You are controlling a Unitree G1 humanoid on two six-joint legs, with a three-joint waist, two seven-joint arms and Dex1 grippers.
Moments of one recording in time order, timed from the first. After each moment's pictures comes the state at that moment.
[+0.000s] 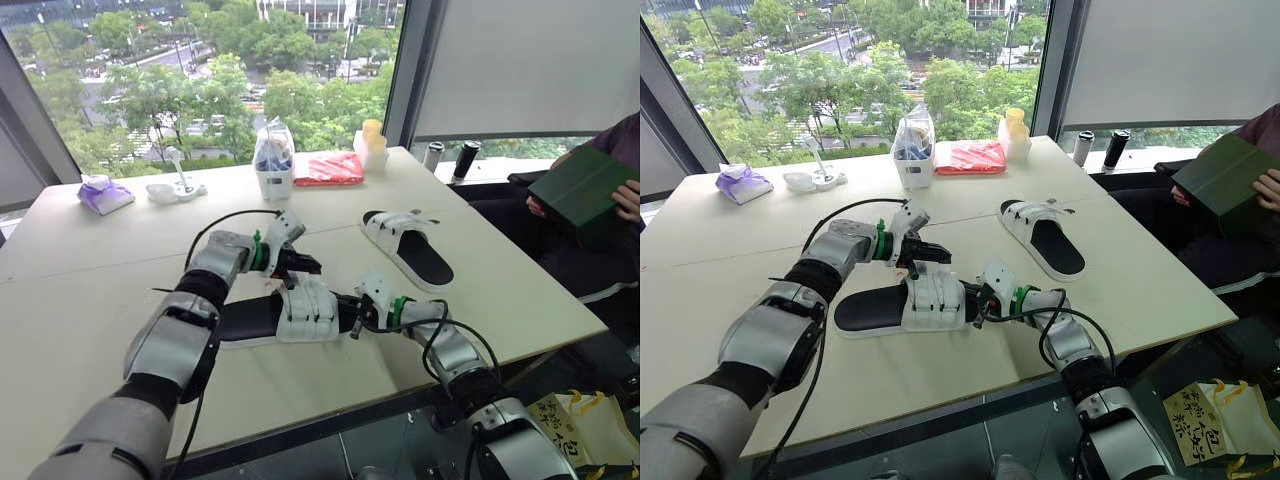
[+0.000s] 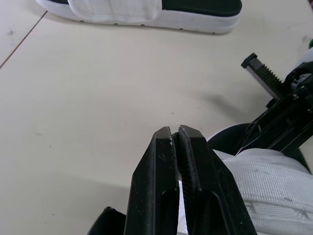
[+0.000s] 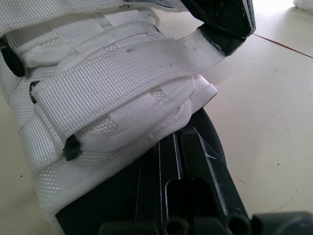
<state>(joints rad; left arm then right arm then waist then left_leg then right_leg) -1.19 0.30 -0.22 1.13 -0.04 0.17 -1.11 -0.56 -0.30 0.22 0.51 0.02 -0.03 0.83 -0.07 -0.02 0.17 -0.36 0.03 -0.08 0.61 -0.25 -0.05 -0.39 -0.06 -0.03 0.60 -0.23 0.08</state>
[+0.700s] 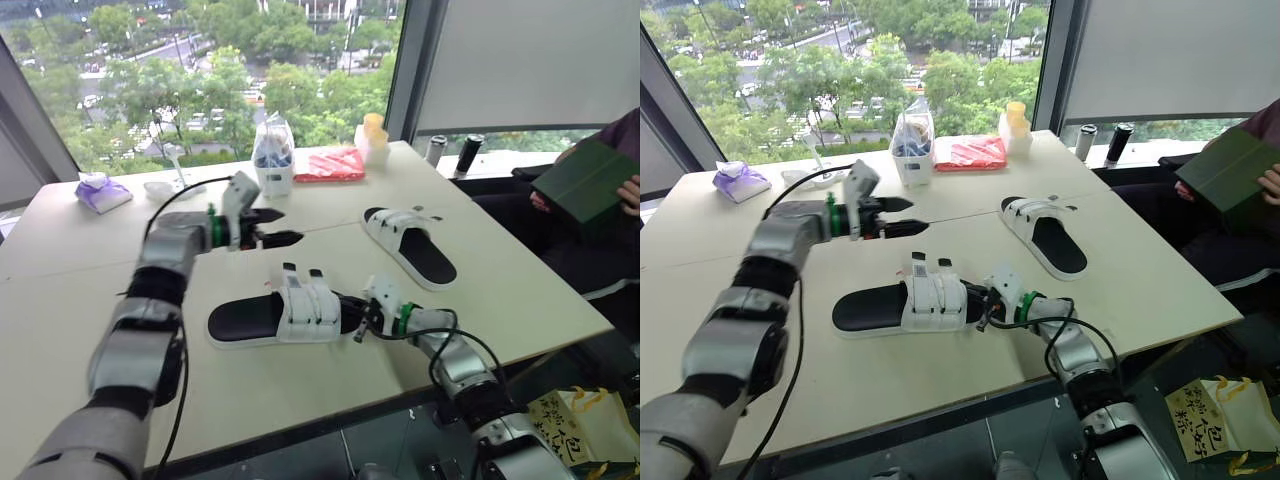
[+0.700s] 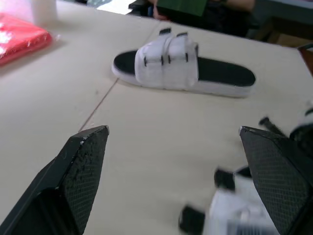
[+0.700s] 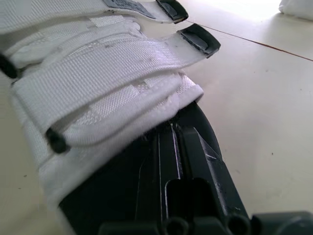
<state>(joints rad) -0.91 0.54 0.04 0.56 -0.21 0.46 -1.13 -0.47 -0.37 0.17 0.34 0.10 0.00 0.86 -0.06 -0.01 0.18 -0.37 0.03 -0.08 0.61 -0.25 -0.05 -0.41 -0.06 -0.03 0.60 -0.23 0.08</state>
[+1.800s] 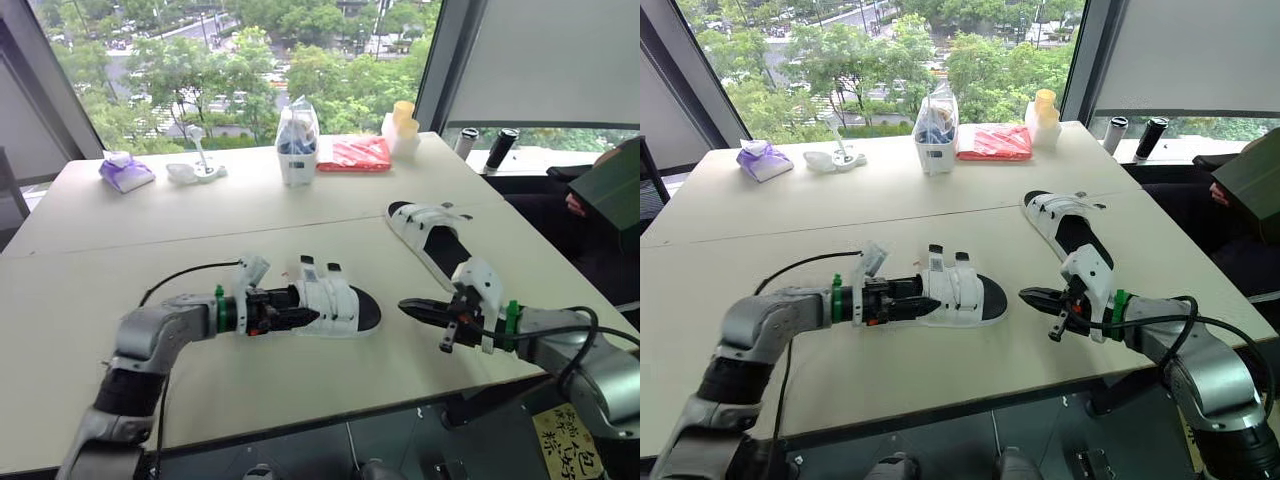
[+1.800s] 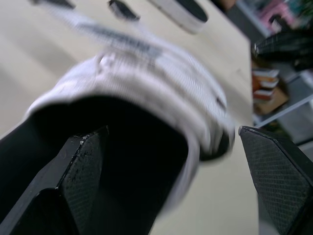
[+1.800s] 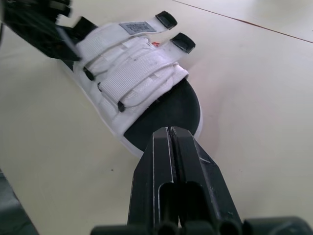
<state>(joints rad) -0.59 0.41 -0.03 0.06 -0.63 0.99 -0.89 -0.19 -0.75 -0.14 -0.50 0.51 0.76 0.81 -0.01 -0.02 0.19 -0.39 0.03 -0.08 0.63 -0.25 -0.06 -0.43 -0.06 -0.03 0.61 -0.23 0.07</state>
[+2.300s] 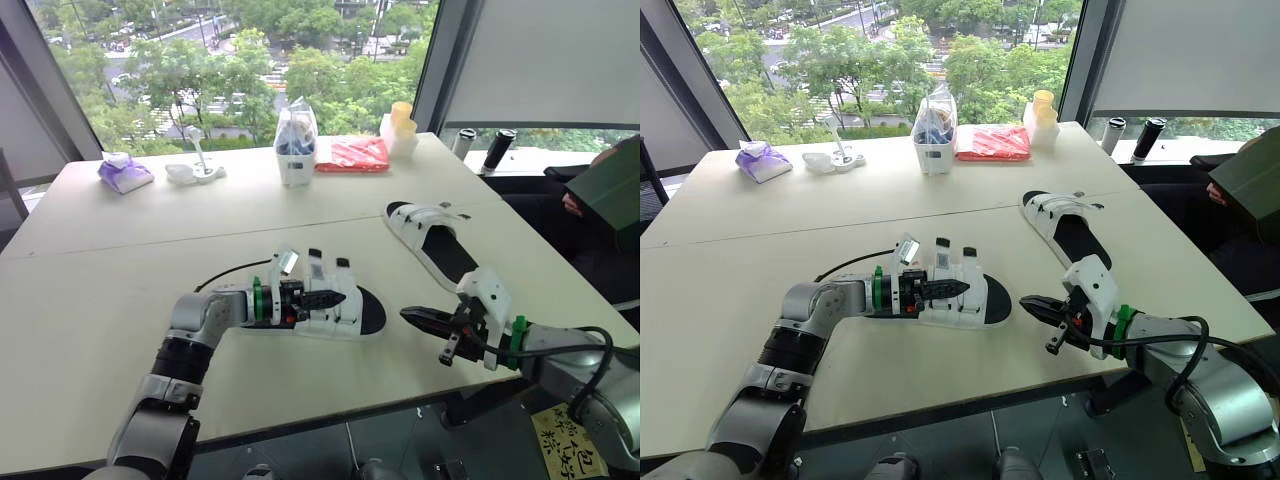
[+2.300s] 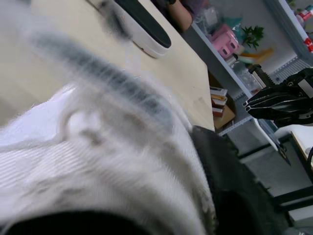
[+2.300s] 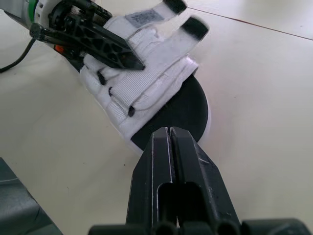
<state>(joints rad) -0.70 0.27 -0.06 0.28 -0.60 0.93 -0.92 -0.09 -0.74 -0.18 -0.61 0.58 0.80 0.69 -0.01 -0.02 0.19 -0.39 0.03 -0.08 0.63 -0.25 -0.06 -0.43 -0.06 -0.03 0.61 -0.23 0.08</state>
